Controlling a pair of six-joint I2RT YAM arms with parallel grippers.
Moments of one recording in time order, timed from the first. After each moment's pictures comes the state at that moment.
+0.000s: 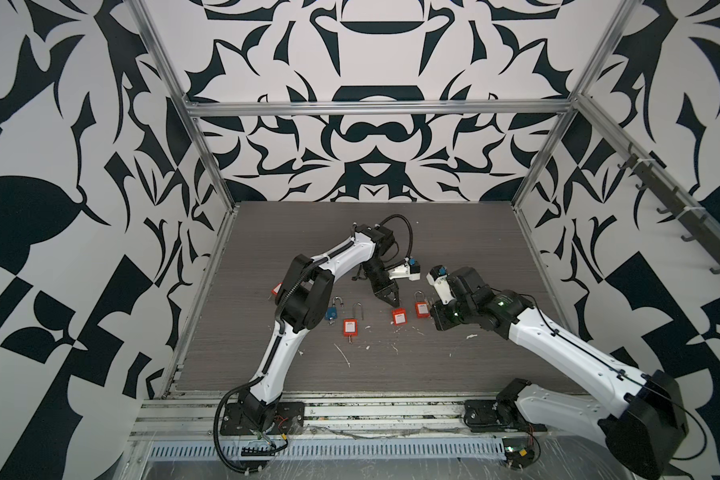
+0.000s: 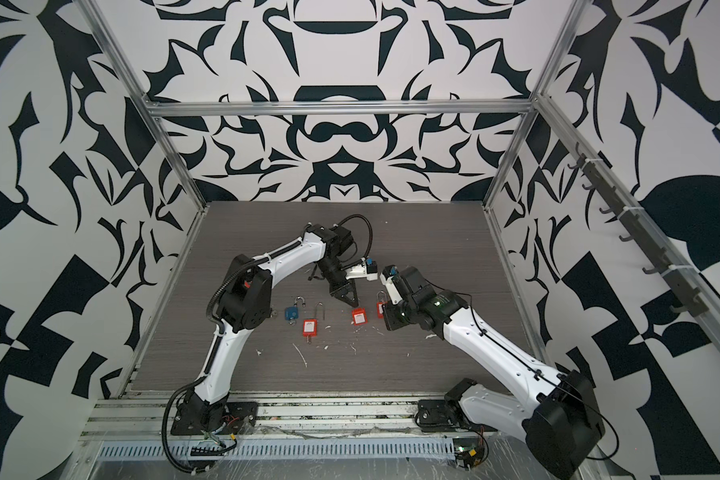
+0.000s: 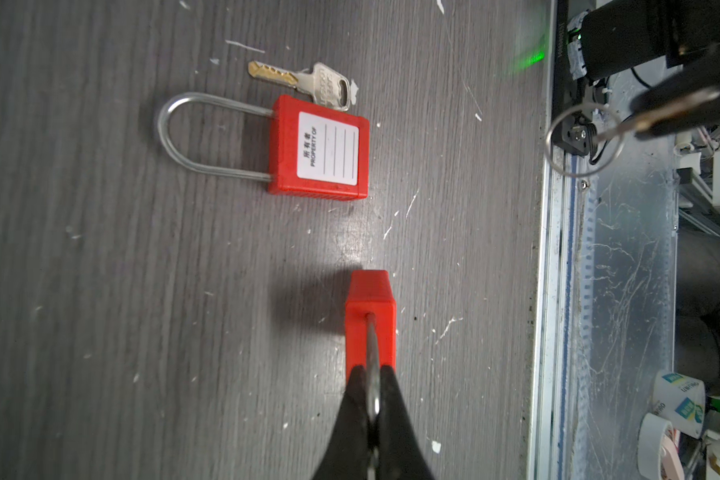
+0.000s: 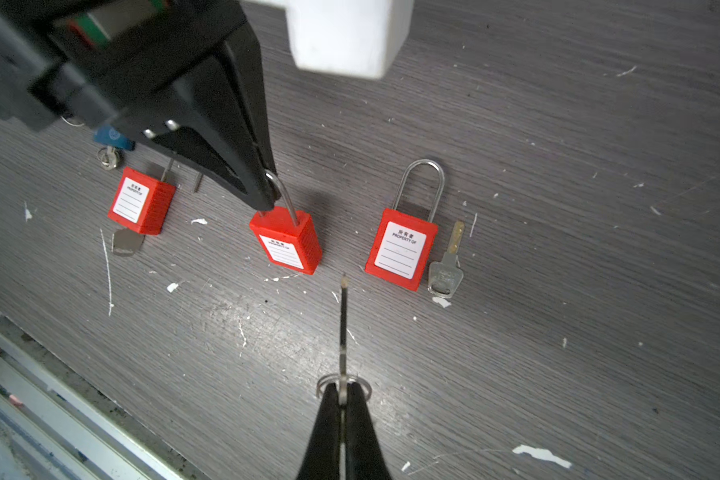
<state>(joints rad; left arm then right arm) -0.69 2.31 1.95 -1.26 0.70 0.74 0.59 1.11 0.80 -0.69 -0.11 0.27</state>
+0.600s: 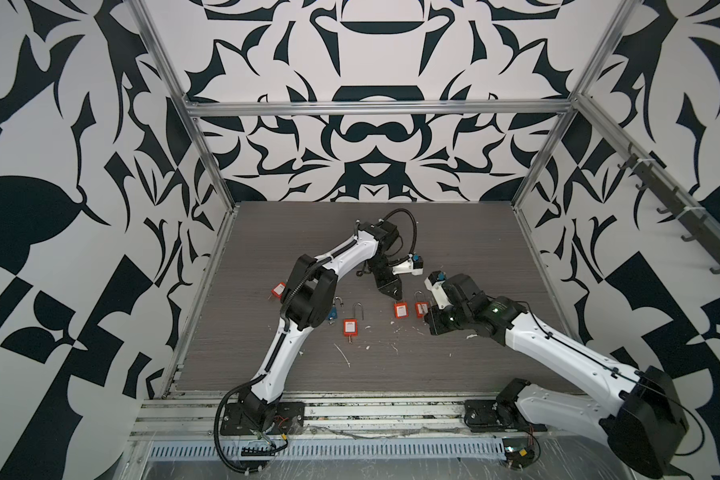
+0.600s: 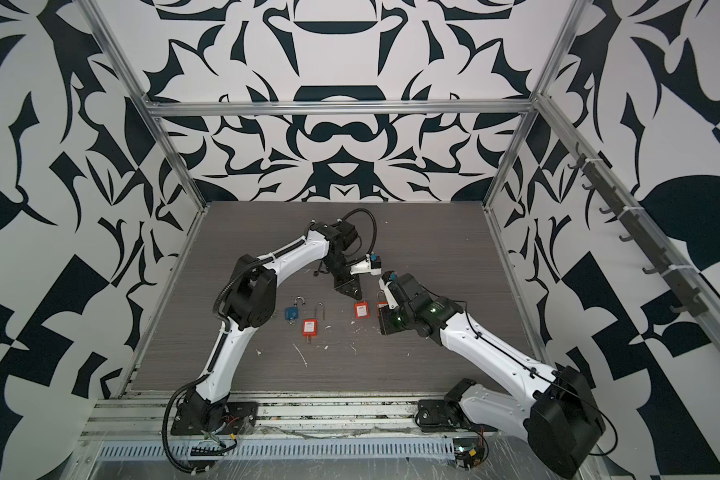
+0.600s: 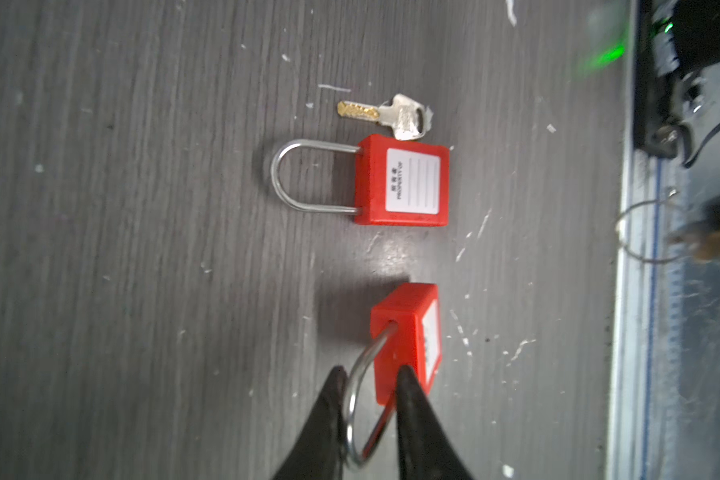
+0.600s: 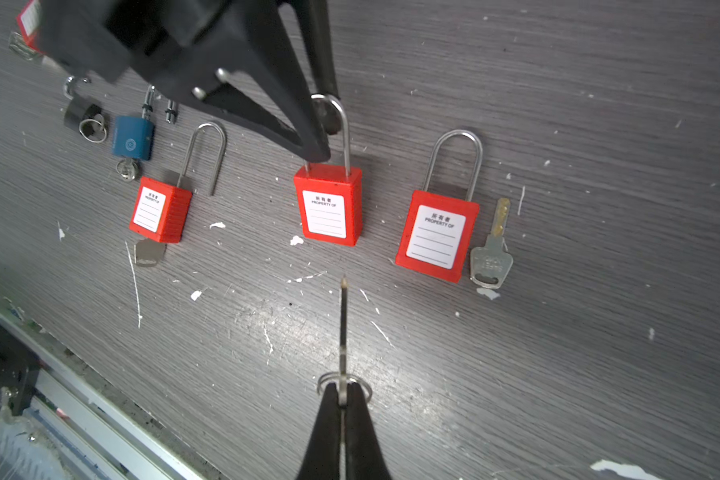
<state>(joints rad) -0.69 2.37 2.04 -1.18 0.60 0.73 0.62 1.11 0.73 -0.60 -0.14 0.40</state>
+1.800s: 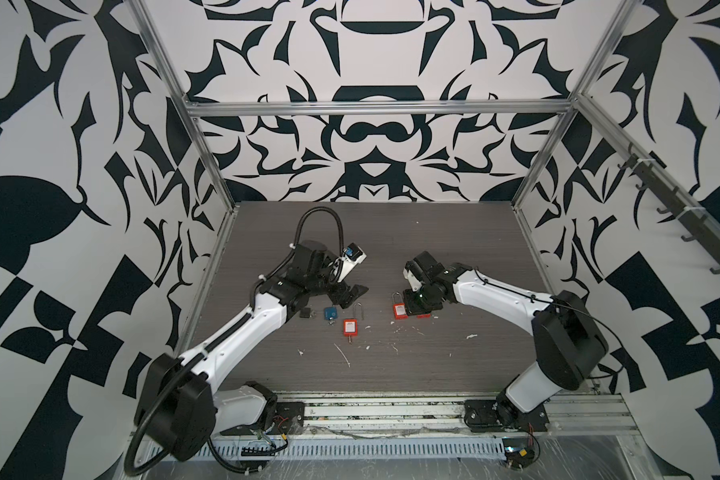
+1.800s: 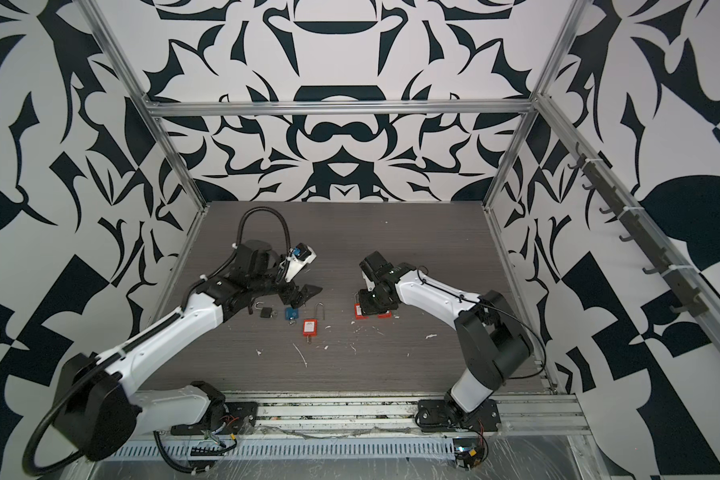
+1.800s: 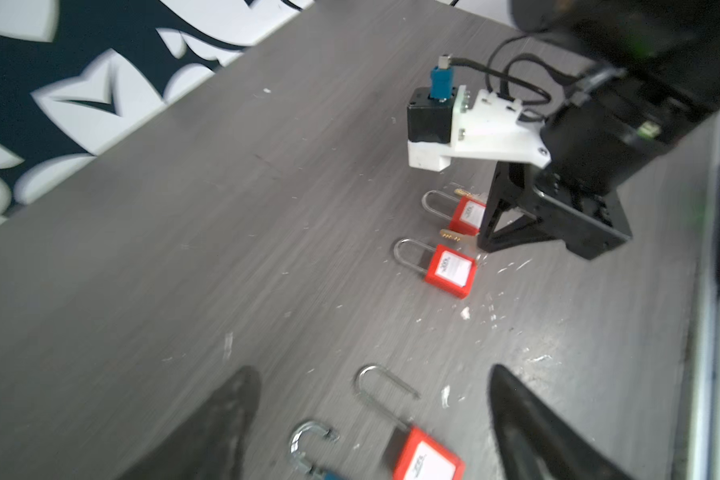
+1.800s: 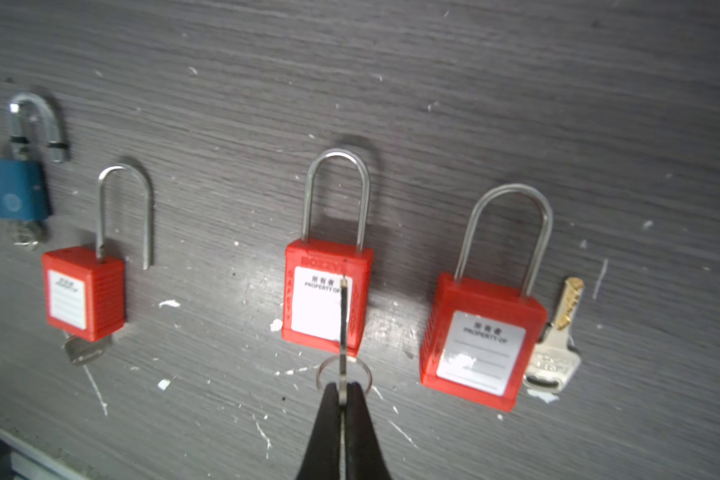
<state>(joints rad) -0.53 1.18 0.85 -0.26 0.37 0.27 0.62 1.64 1.07 -0.68 -0.14 0.44</state>
